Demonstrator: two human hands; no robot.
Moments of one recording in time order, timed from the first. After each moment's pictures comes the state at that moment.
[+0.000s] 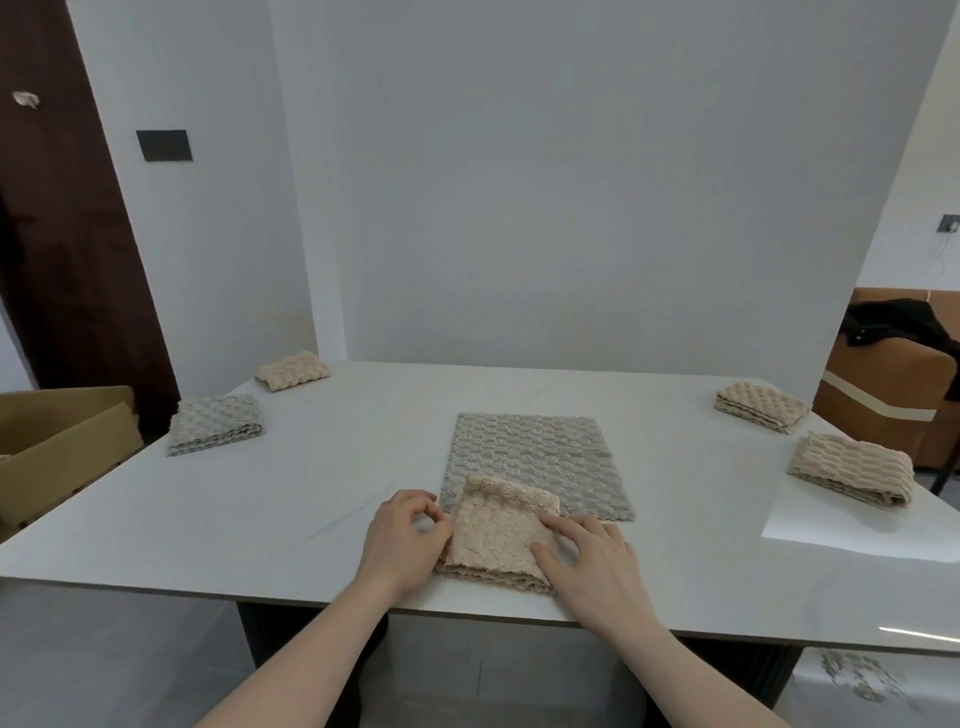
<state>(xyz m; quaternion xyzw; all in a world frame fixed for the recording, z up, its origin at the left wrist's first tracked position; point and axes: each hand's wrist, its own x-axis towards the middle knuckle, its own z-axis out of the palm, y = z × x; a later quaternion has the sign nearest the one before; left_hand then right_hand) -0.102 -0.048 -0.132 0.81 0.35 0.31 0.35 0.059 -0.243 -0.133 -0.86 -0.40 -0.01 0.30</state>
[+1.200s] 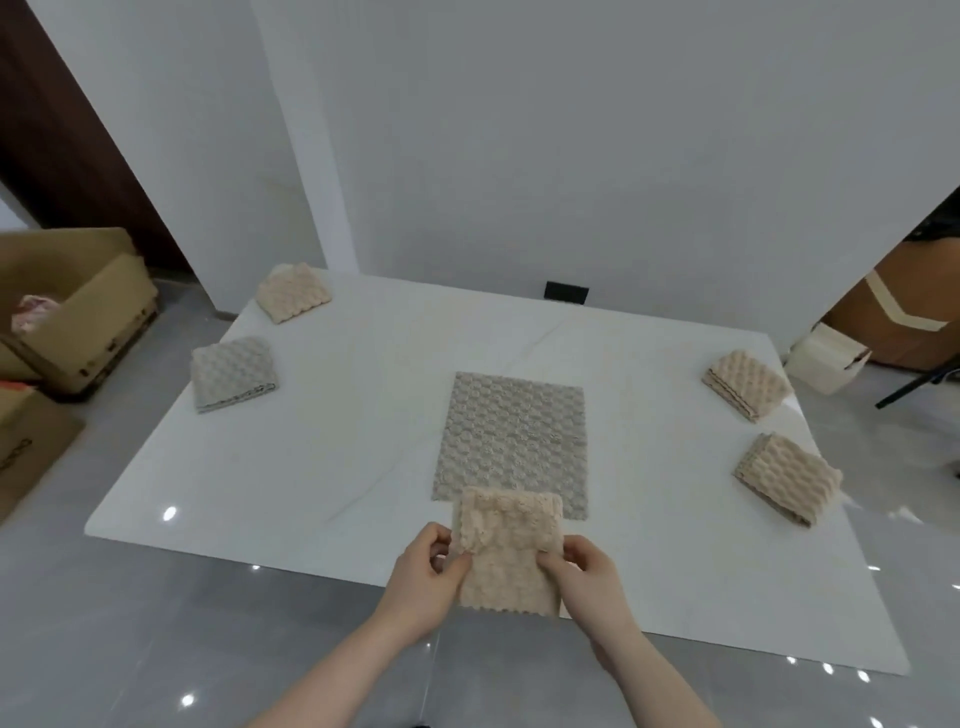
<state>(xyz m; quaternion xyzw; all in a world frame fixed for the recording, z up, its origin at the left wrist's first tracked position) -0.115 -0.129 0.053 0.68 0.45 0.08 0.58 0.050 -0.270 0.081 -0.79 -0.09 0.40 0.45</state>
